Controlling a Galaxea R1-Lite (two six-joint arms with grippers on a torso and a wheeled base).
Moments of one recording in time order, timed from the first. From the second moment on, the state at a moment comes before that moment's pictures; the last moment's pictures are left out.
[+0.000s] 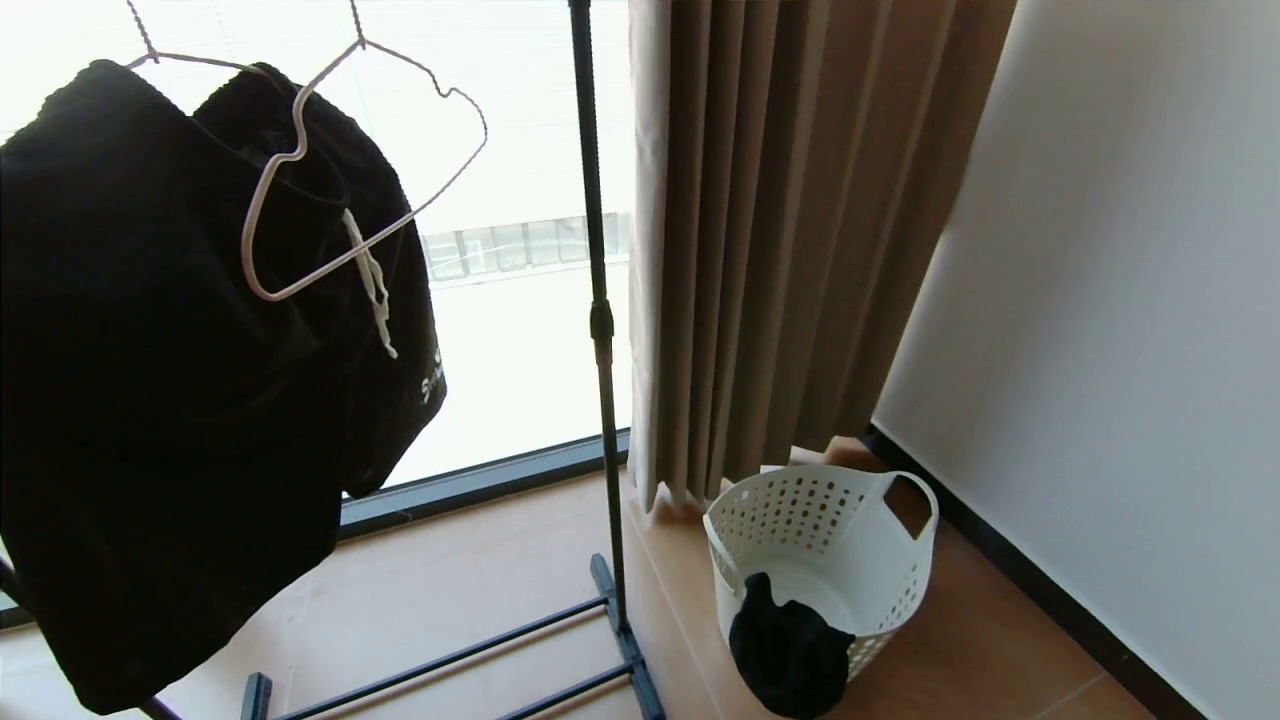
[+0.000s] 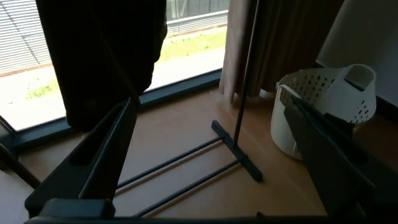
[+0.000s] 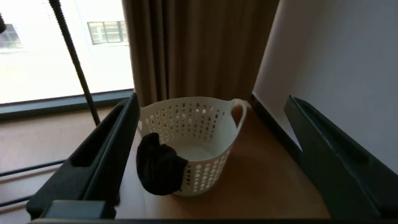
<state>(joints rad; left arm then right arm) 0.00 0.01 0.00 0.03 -0.12 0.03 0.01 0.00 0.00 -0.03 0.00 -0.01</state>
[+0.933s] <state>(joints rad) 0.00 0.01 0.00 0.03 -0.11 0.03 0.01 0.00 0.00 -0.03 0.00 -0.01</state>
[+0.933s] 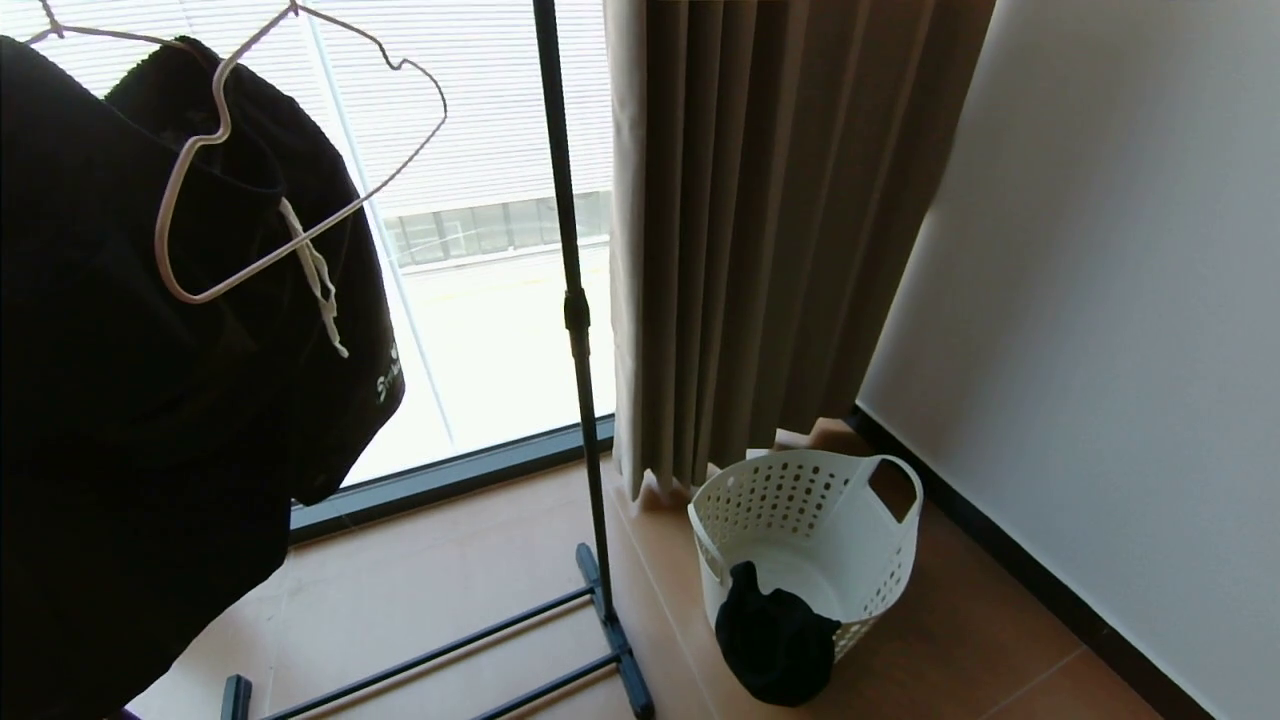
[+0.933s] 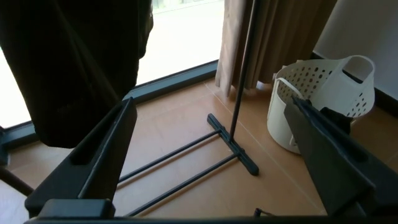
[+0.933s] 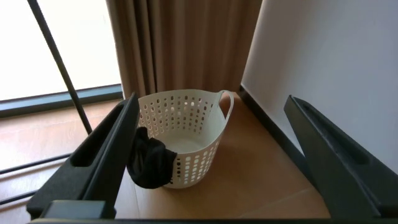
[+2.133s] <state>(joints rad) 0.00 0.01 0.00 0.03 -0.10 0.03 0.01 0.00 0.00 -0.03 0.00 -0.01</state>
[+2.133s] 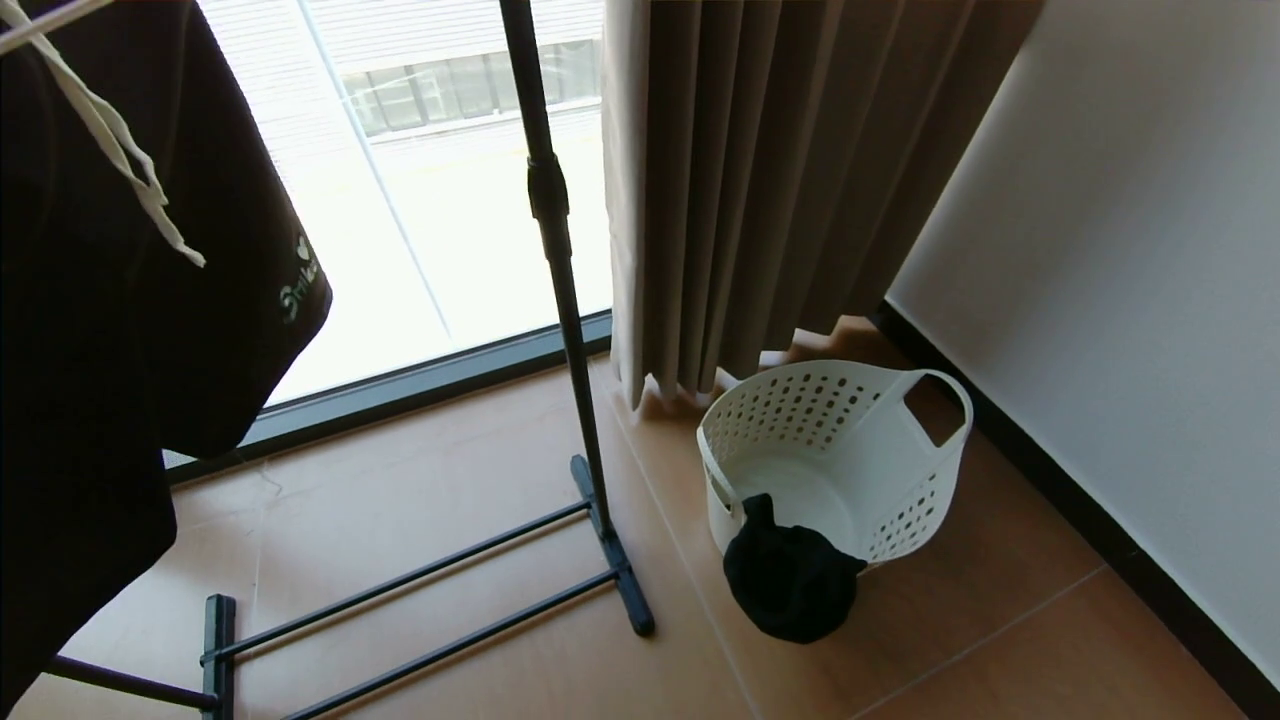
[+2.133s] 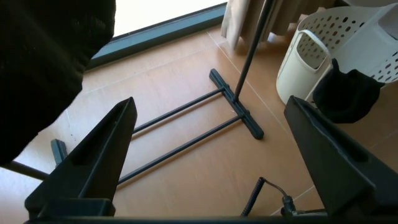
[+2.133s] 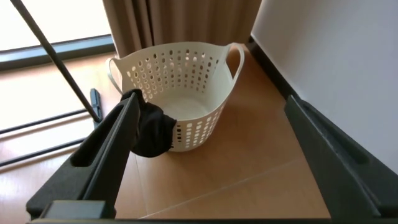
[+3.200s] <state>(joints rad) 0.00 0.01 0.00 0.03 -0.11 0.03 0.01 0.00 0.00 -0.02 0.00 -0.01</state>
